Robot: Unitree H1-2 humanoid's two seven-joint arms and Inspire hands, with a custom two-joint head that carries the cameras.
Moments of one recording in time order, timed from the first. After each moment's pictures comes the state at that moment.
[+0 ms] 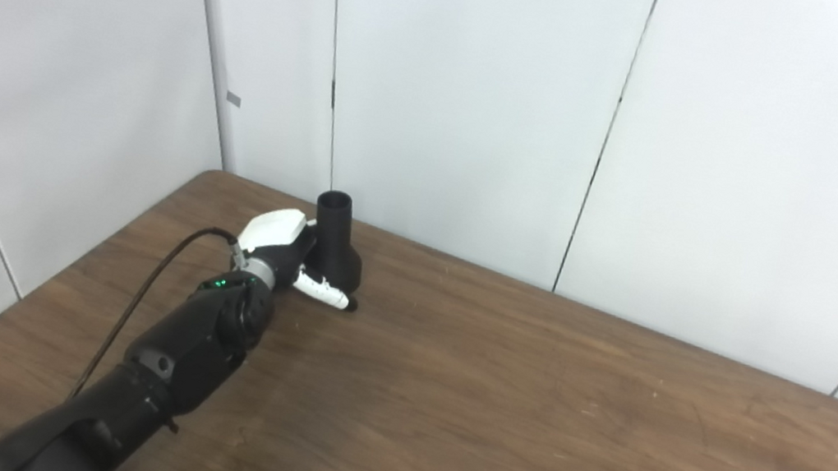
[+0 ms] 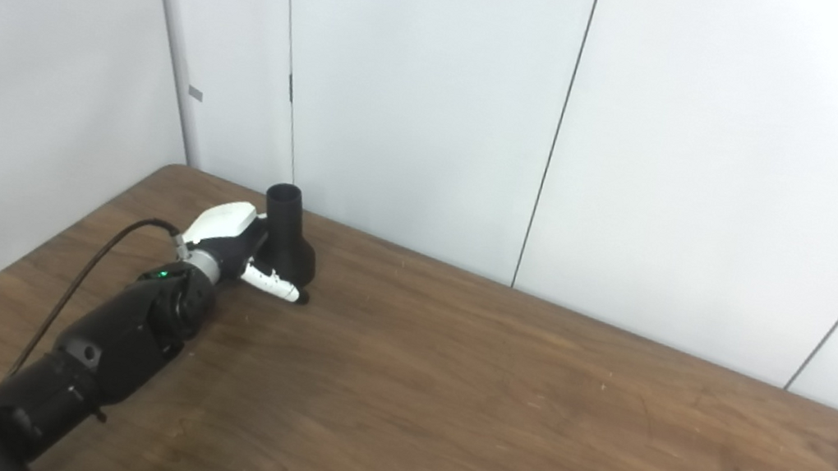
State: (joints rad) left arm -0.58 0.57 -0.26 0.52 0.58 0.34 -0.03; right arm -0.06 -0.22 -0.13 0.03 0.18 -0.04 0.19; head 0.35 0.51
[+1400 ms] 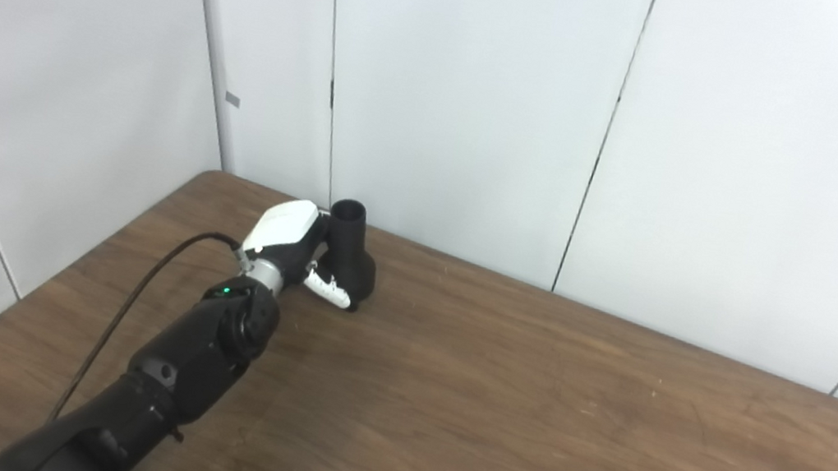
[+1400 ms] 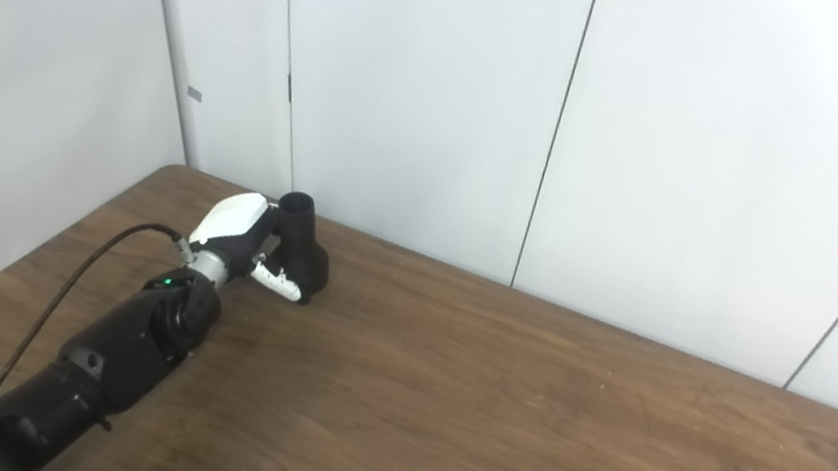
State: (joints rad) left arm -0.57 0.54 -0.24 0.53 0.56 0.23 0.12; right arm -0.04 -0.21 -0.13 -0.02 0.19 0.00 0.17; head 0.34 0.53
